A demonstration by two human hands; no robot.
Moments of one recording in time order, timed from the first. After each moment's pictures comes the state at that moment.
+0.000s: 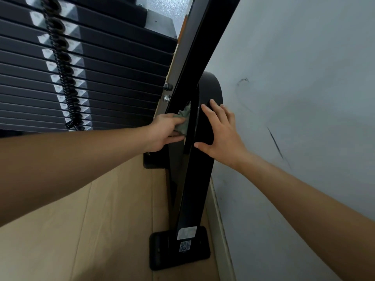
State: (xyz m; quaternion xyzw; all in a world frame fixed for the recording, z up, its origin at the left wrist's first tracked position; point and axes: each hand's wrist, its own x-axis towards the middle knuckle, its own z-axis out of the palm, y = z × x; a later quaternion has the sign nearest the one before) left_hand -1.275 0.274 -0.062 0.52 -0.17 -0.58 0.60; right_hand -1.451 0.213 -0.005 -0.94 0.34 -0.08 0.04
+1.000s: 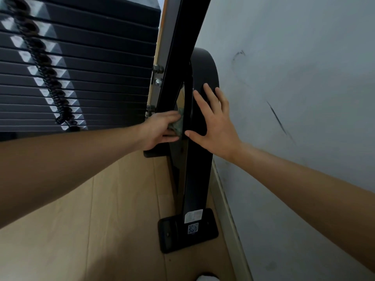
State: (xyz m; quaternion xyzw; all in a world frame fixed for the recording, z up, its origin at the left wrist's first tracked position) left_hand -1.277 0.288 -0.090 0.53 -0.25 -0.63 0.51; right_hand -1.457 0.220 -0.041 -0.94 0.29 -0.18 0.02
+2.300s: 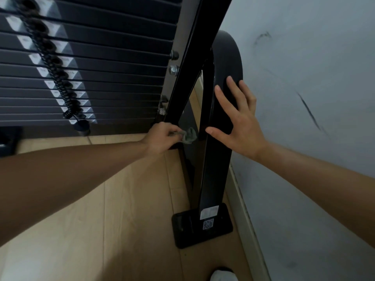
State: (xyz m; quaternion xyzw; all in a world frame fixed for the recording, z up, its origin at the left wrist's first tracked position) left_hand -1.251 0.300 -0.179 0.62 -0.53 -0.41 0.41; right_hand -1.467 0.208 -0.060 -0.95 0.25 -0.21 0.00
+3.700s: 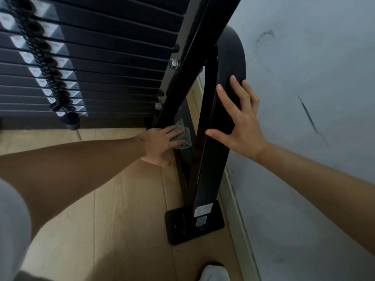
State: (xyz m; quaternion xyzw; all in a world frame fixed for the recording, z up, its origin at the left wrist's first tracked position) left_hand -1.241 0.286 -0.218 0.53 -0.84 -0.07 -0.09; right_hand -1.468 0.206 -0.057 -0.95 0.25 -0.18 -0.02
